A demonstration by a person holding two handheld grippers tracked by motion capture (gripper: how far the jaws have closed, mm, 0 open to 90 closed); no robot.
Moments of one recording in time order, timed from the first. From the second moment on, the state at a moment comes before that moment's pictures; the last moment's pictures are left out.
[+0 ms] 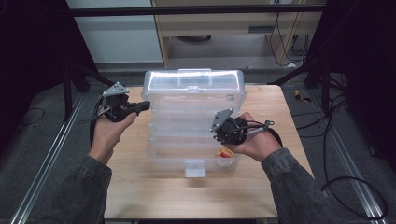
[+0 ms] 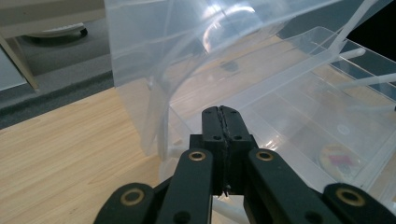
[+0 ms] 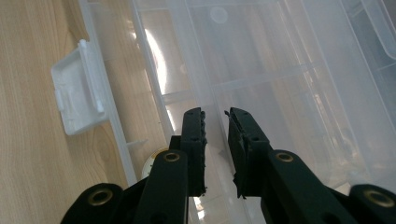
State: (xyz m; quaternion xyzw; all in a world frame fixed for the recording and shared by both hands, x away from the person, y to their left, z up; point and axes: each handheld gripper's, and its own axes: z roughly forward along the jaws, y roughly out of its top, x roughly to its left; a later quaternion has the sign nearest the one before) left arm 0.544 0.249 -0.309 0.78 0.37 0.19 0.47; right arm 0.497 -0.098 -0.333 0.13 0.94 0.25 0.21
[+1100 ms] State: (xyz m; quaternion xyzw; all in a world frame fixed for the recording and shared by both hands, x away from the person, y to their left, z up) left arm 0.536 0.261 -0.310 0.77 0.38 0.18 0.48; right arm 0.493 -0.100 -0.335 0.13 0.94 0.24 0.20
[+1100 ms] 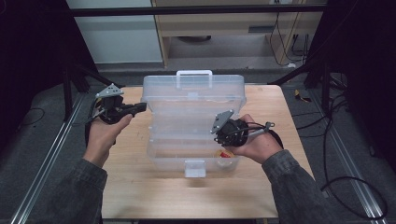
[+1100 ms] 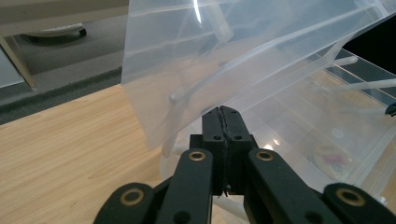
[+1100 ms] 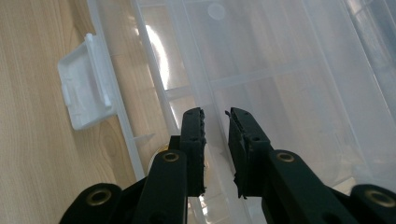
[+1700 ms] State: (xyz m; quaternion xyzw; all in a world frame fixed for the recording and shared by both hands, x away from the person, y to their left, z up) left arm 0.527 0.260 -0.315 0.77 0.37 0.17 0.49; right arm 0.490 -0.104 -0.338 0.14 0.94 0.24 0.20
